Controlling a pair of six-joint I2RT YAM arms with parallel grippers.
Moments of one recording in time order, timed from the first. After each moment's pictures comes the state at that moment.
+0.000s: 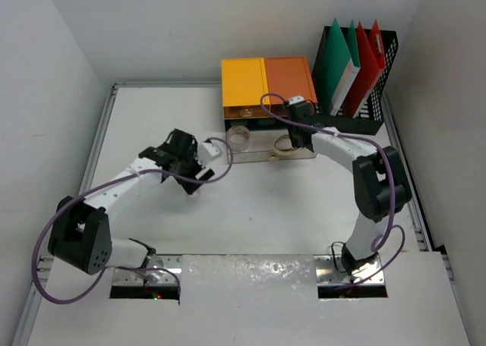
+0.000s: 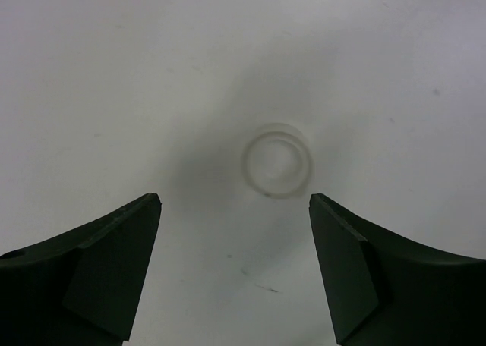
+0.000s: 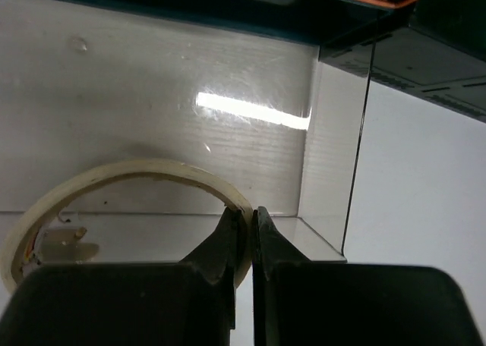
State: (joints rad) left arm -0.35 1.33 0.91 -0.64 0.06 0.49; right arm 0.38 1.79 1.17 -0.26 0.34 0.02
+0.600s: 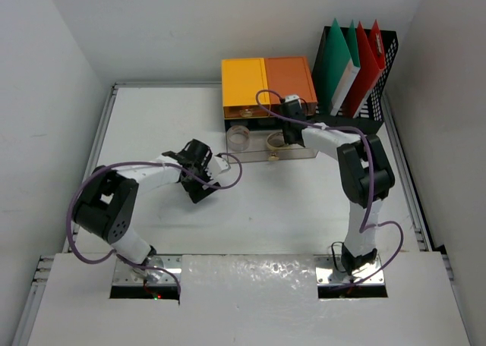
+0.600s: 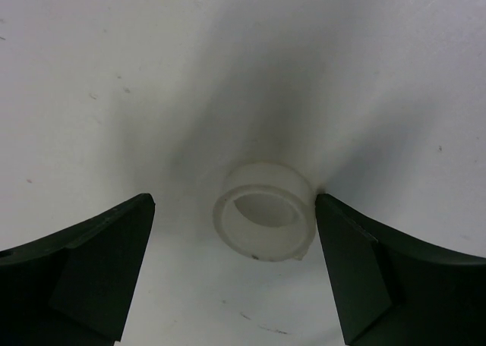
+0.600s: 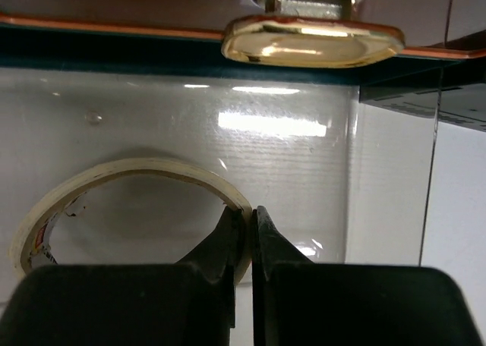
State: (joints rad) left arm -0.46 1.58 0.84 -0.50 -0.02 0.55; right arm 0.38 1.97 1.29 -0.20 0.35 0.11
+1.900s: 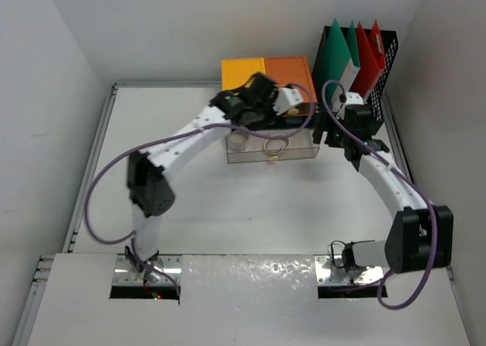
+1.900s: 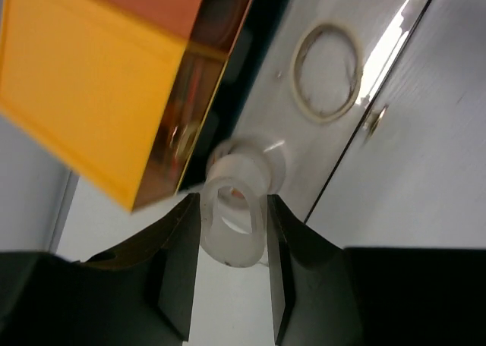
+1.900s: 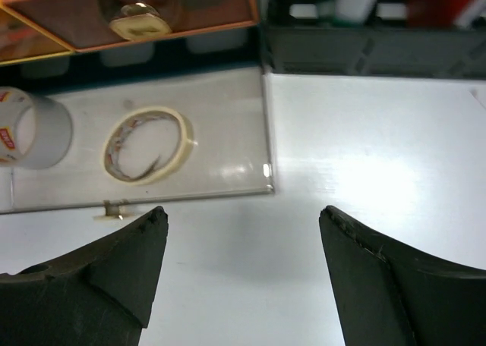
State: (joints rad) left arm -0.72 1.91 1.94 -0.80 -0.13 0.49; right arm 0.10 1.37 0.94 -0.18 0.00 0.19
